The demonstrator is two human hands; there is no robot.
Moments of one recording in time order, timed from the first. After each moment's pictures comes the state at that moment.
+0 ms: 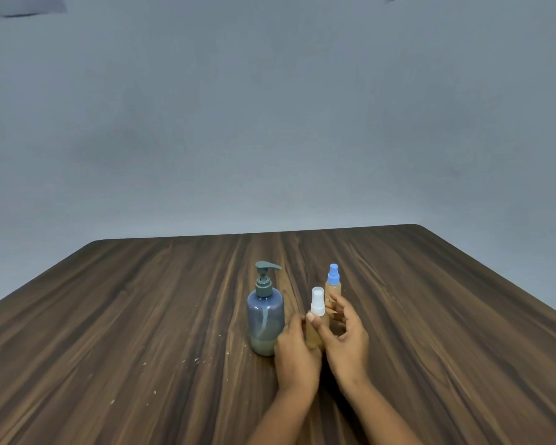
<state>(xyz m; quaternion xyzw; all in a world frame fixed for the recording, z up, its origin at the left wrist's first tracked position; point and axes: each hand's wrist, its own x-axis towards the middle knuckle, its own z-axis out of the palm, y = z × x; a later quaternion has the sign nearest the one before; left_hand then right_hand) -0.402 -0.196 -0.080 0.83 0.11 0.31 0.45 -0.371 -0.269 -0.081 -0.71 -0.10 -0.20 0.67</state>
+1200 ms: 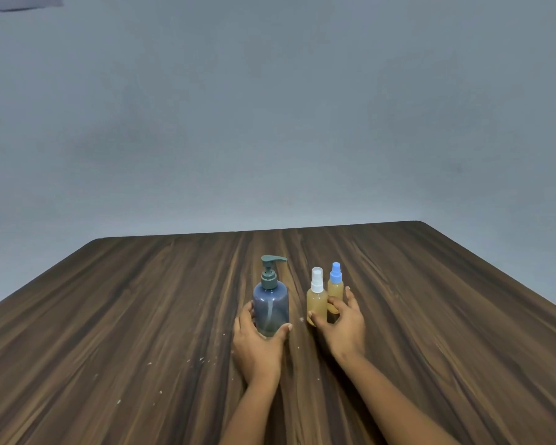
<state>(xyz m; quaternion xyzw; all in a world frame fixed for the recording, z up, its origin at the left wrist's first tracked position) -0.406 -0.141 -0.075 0.75 0.25 0.36 0.49 -0.332 -0.265 -0.079 -0.85 -0.08 -0.16 0.49</state>
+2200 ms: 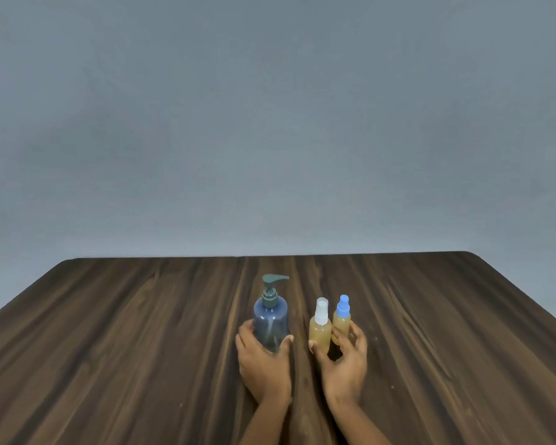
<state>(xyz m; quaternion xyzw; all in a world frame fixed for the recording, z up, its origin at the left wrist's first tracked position) -0.224 -0.086 -0.050 0.72 0.34 0.37 0.48 -0.184 -0.181 -0.086 -0.81 0.01 -0.17 0.57</state>
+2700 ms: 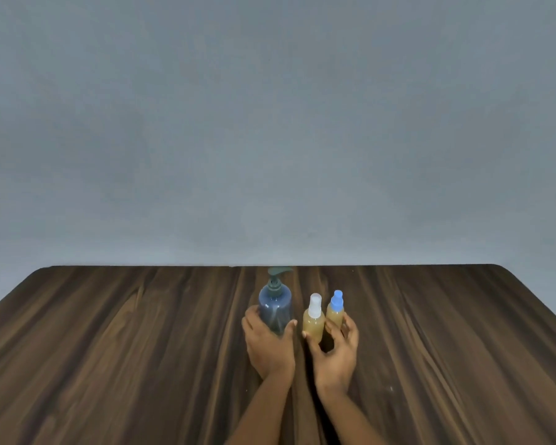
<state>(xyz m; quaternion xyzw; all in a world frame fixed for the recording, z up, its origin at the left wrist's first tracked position) -0.111 -0.062 -0.031 0.75 0.36 0.31 0.46 -0.091 -0.142 -0.071 -0.80 0.01 -0.17 0.58</state>
